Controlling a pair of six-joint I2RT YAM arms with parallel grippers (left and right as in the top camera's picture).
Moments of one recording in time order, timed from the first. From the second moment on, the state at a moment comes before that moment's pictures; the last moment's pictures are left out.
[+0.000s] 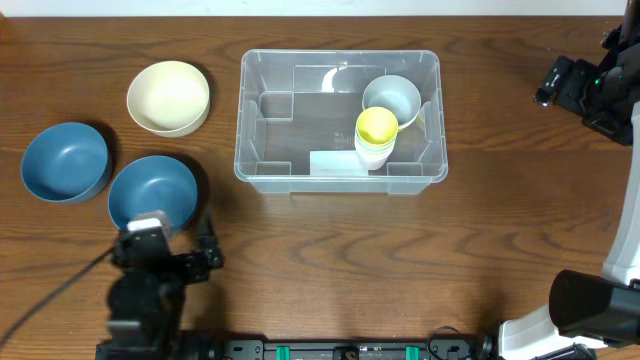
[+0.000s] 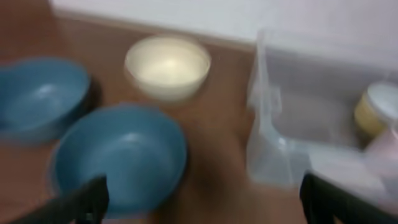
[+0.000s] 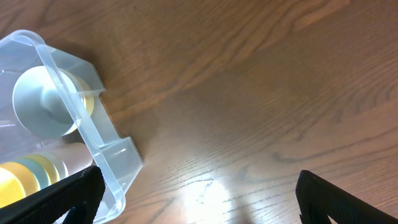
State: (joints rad) left arm -0.03 0.26 0.59 -0.75 -0.10 -0.19; right arm -0.20 1.73 2.05 -1.52 0.02 0.33
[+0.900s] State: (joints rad) left arm -0.03 1.42 1.03 -0.86 -0.16 -0.12; right arm -0.20 1.73 2.05 -1.52 0.02 0.33
